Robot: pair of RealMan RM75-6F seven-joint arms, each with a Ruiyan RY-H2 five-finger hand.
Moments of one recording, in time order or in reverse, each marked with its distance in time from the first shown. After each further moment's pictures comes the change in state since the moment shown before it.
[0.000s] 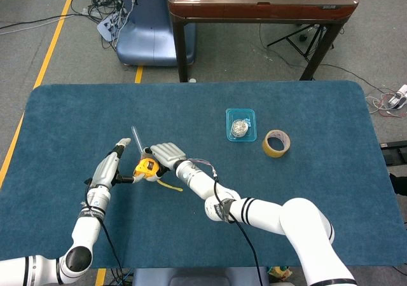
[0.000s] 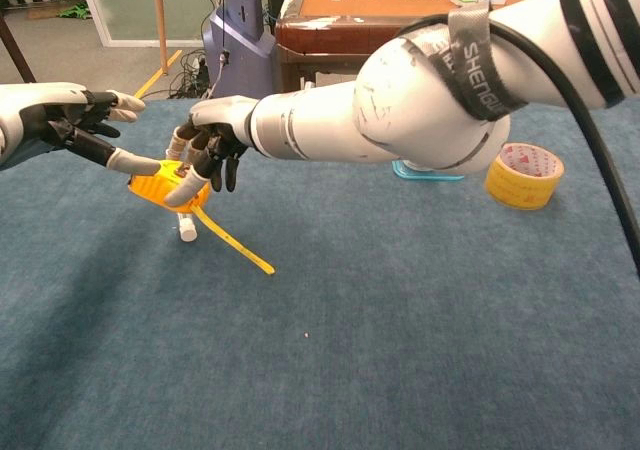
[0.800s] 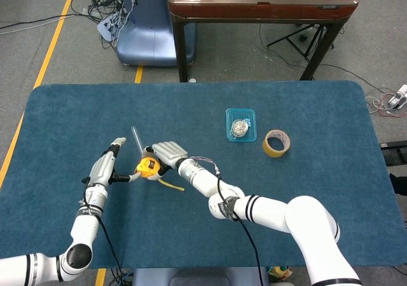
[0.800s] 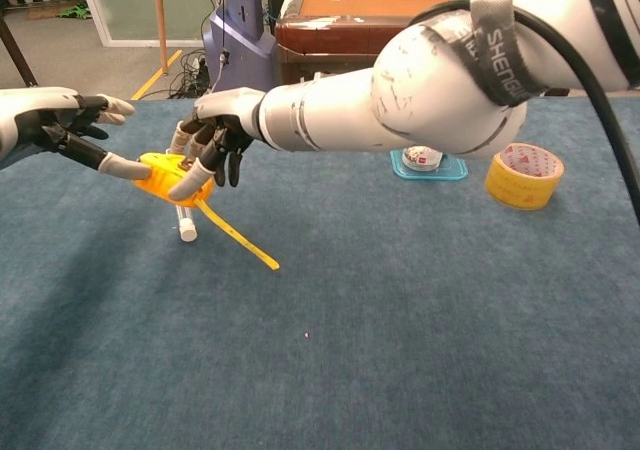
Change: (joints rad) left arm -0.010 -0.006 0.015 0.049 -0.009 0.011 0.010; right arm -0.013 0.042 -0.011 -0.029 -0.057 -0.018 0.070
